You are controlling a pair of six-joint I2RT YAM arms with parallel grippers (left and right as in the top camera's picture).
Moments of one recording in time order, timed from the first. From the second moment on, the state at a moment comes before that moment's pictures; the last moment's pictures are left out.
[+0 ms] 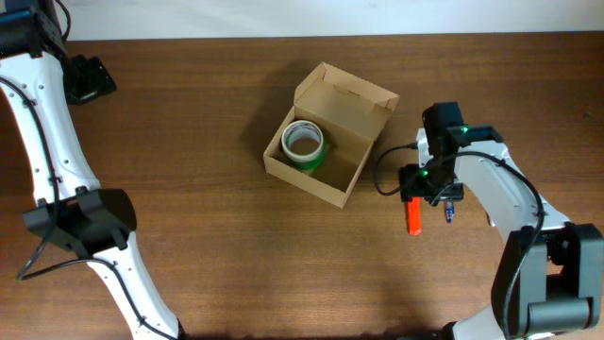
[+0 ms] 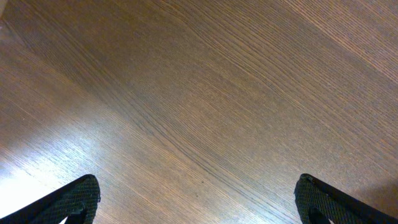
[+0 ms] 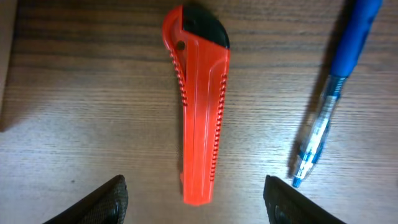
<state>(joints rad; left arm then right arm) 0.30 2.33 2.72 -1.68 -0.19 -0.27 0.07 1.72 1.16 -0.97 -0.03 0.09</state>
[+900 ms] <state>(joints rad) 0.30 2.33 2.72 -1.68 -0.19 -0.27 0.07 1.80 1.03 -0.73 -0.02 0.18</state>
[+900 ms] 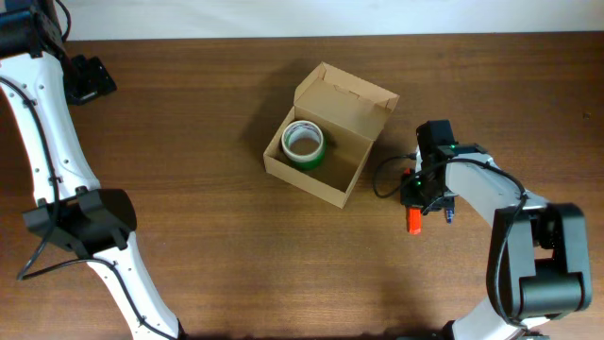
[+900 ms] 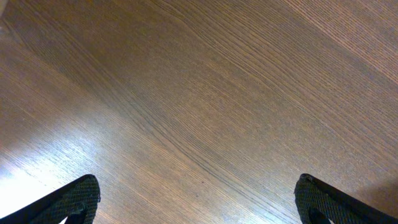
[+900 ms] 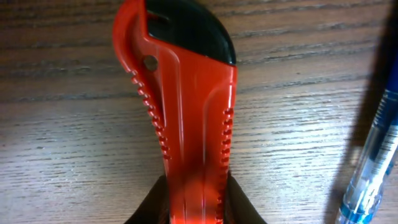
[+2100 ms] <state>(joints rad) 0.30 2.33 2.72 -1.68 -0.19 -0.27 0.45 1.71 1.88 -1.32 -0.13 -0.28</state>
